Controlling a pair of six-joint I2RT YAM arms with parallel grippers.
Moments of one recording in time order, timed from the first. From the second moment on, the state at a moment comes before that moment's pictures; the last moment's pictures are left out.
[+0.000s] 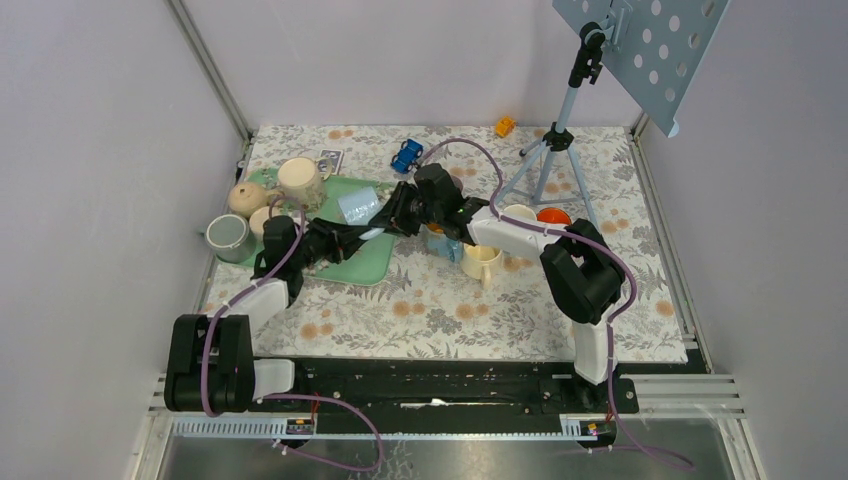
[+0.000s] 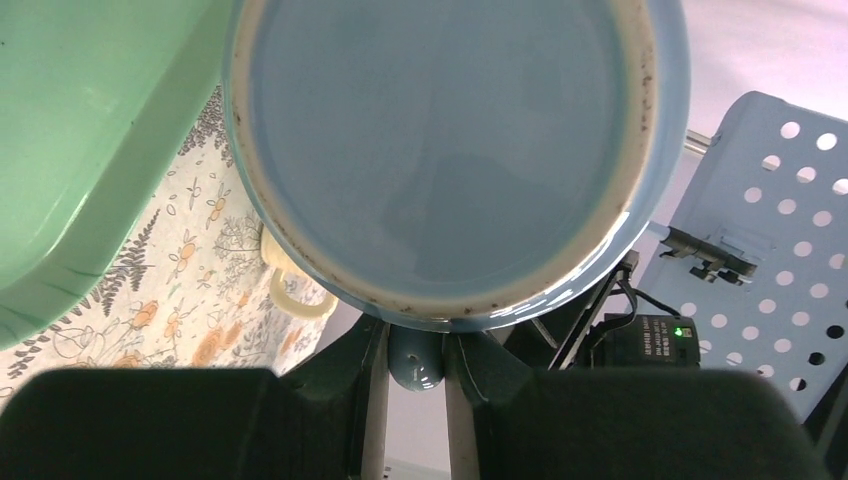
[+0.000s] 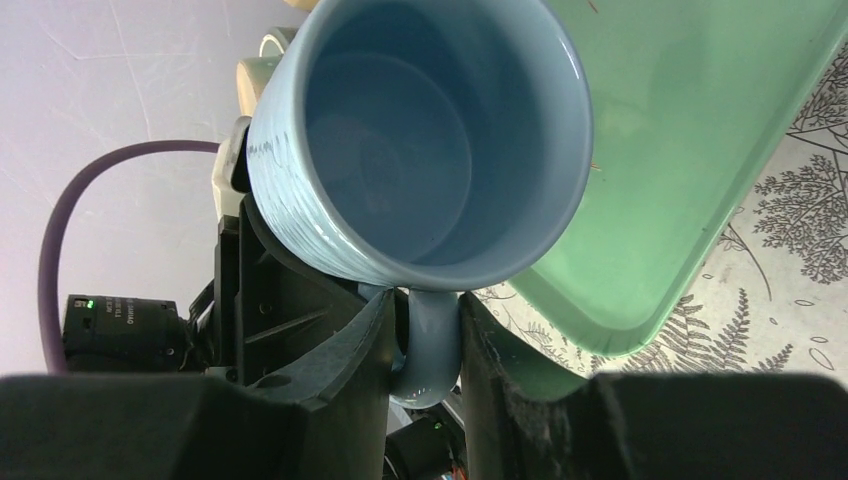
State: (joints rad) left arm -0.02 1.25 0.45 0.41 0.69 -1.57; right arm 0.77 1.97 1.43 0.03 -0.32 1.12
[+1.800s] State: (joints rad) left arm -0.05 1.29 0.55 0.01 0.67 -1.12; right arm 0.78 1.86 1.38 -0.16 -0.31 0.76
